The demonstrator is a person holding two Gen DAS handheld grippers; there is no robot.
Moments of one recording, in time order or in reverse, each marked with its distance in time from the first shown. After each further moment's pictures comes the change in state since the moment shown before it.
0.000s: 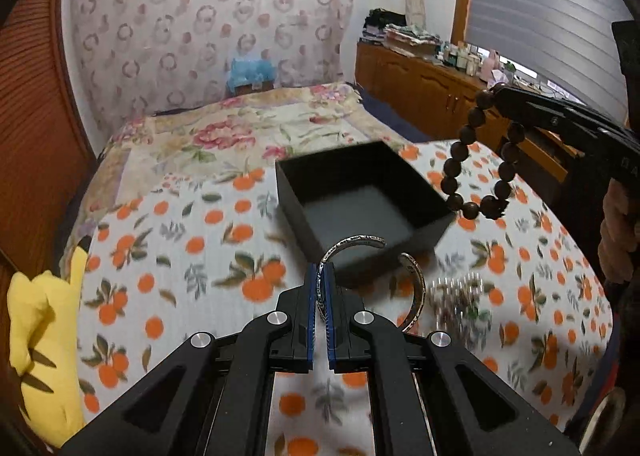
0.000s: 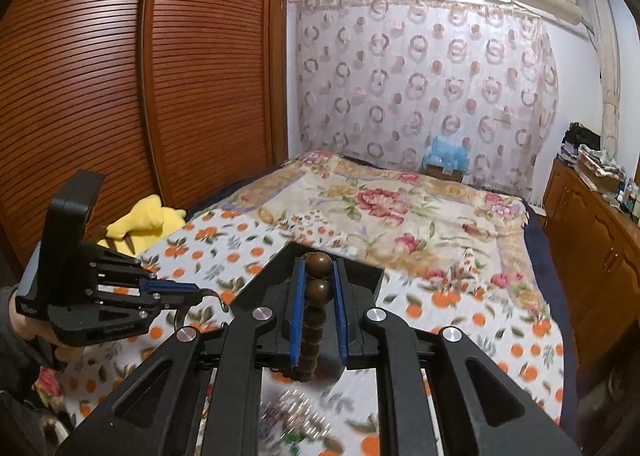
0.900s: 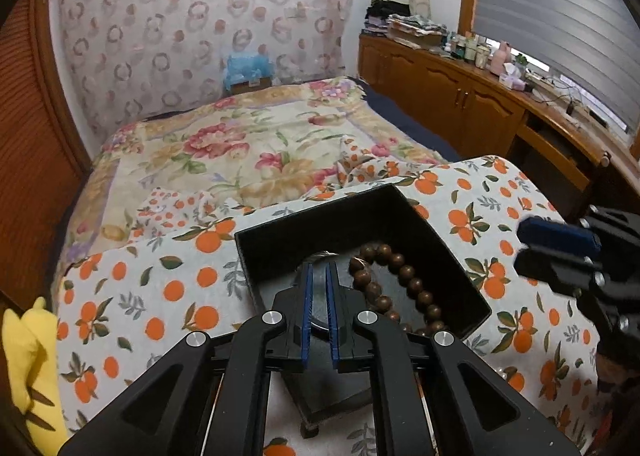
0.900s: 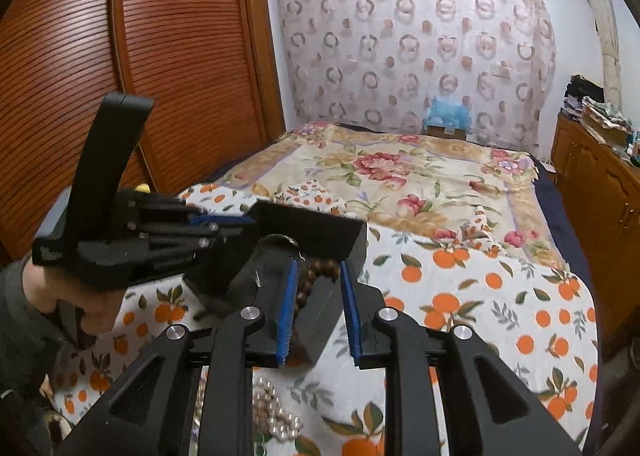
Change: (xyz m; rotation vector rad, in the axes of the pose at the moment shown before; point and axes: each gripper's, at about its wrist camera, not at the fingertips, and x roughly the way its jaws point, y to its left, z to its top) left arm 0.074 -0.021 0.058 0.019 0.033 0.024; right arm 0.038 -0.030 -0.048 0.095 0.109 0.035
